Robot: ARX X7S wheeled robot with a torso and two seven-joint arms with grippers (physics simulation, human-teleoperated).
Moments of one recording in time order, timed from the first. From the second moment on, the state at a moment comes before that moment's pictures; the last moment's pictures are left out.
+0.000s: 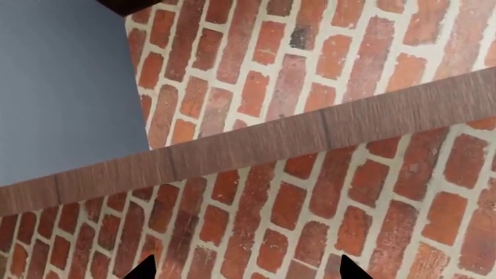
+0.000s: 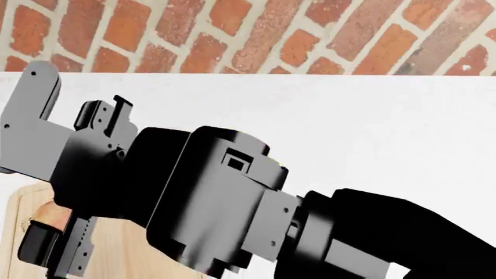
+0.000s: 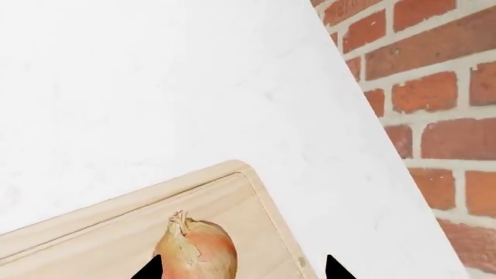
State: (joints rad) left arm -1.84 -1.17 0.31 0.36 -1.76 -1.31 -0.86; right arm 1.50 0.12 -1.26 0.11 0.86 0.82 -0.20
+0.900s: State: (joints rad) left arm -1.82 -1.14 0.35 0.37 -1.71 -1.28 -0.84; right arm 1.85 0.43 -1.46 0.13 0.74 0.90 -0.59
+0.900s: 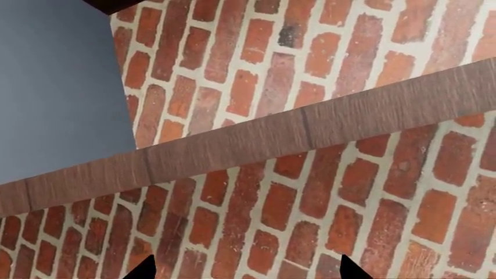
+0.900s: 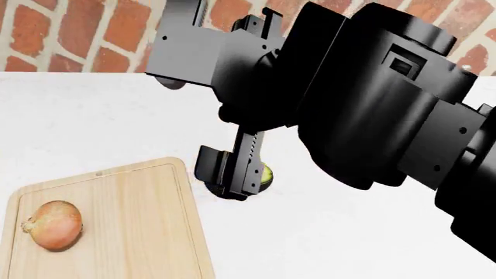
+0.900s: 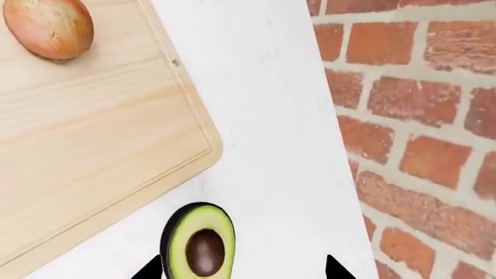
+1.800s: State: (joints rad) left arm -1.83 -1.12 0.39 0.36 -1.69 -1.27 -0.83; right arm 1.66 0.32 -1.43 0.33 0.74 0.82 -0.54
